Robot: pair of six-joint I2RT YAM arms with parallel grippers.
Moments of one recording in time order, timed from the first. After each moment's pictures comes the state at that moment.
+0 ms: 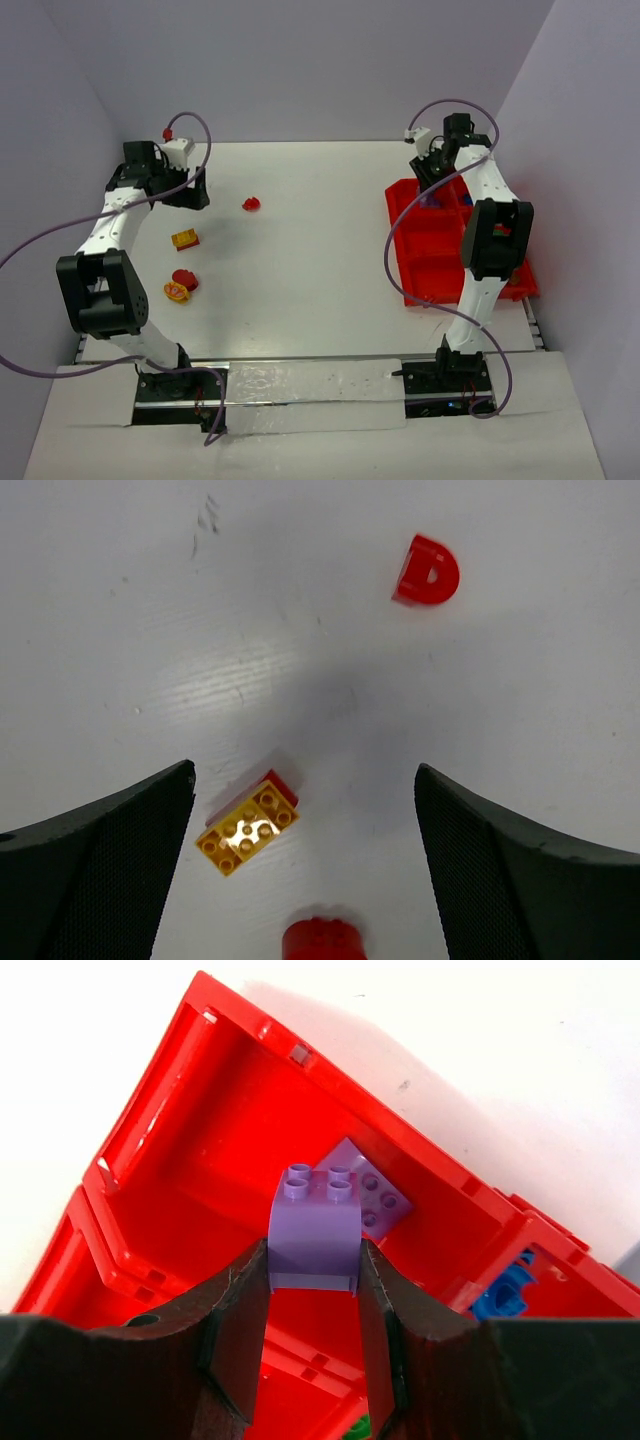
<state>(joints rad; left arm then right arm) 0.08 1.64 1.34 -0.50 0.34 0.23 -0.07 2.04 1.81 -0.87 -0.25 -0.70</state>
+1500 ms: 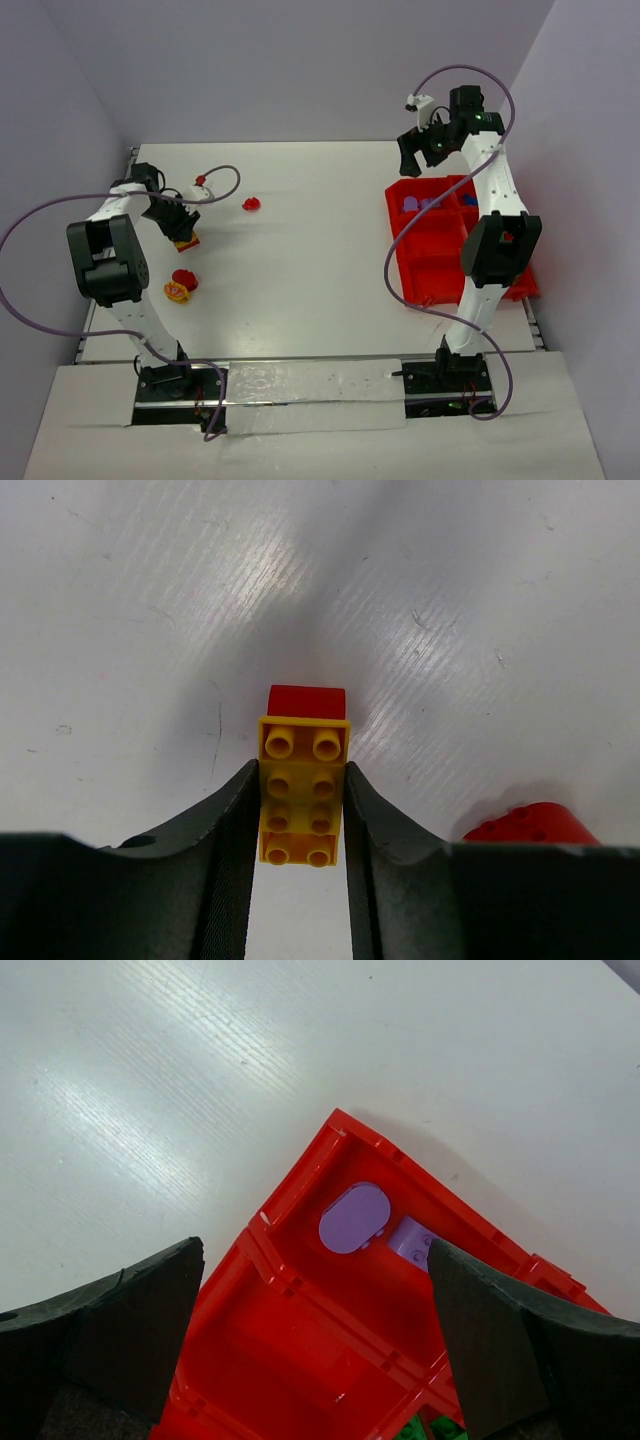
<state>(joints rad) 0.17 1.90 1.37 -0.82 0.42 1.14 -0.03 1.96 2.03 -1.02 -0.48 -0.56</state>
